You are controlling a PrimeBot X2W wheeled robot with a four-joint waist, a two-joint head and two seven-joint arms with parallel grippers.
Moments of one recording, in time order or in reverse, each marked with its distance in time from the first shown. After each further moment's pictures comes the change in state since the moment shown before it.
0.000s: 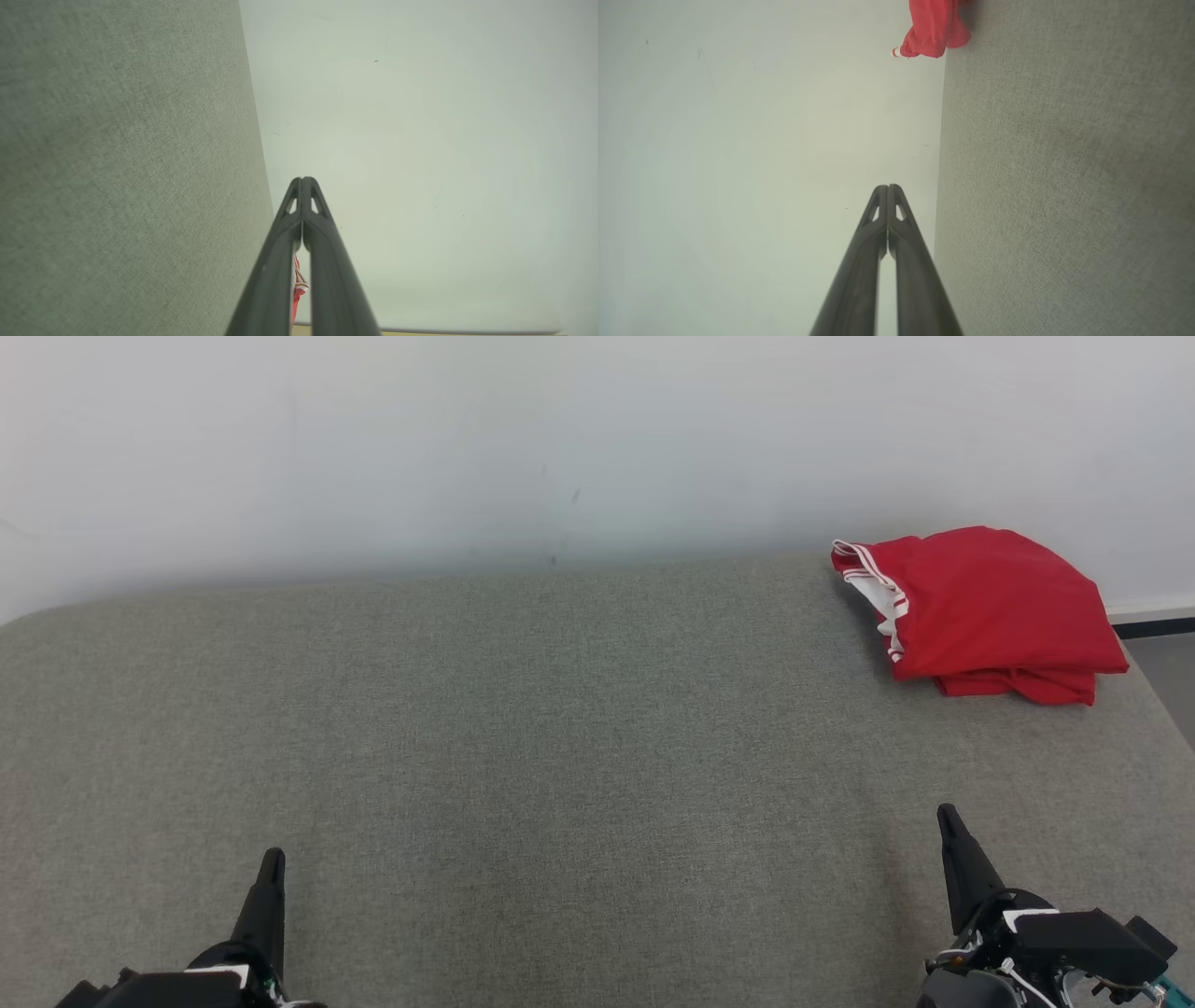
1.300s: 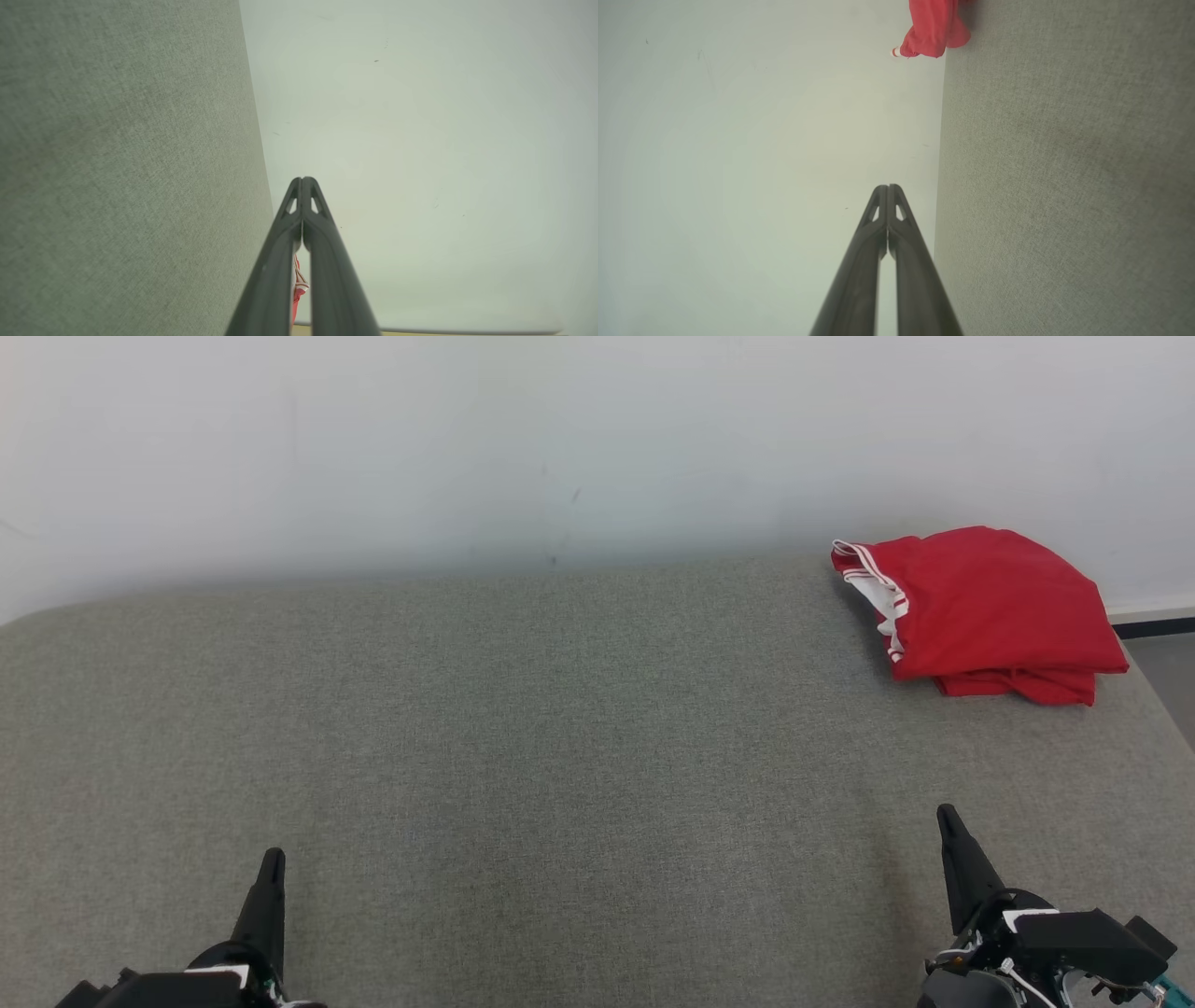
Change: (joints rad) left arm 0.000 0.000 0.000 0.000 0.000 0.000 0.000; right arm 0.000 0.000 0.001 0.000 0.000 0.000 0.000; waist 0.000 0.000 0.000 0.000
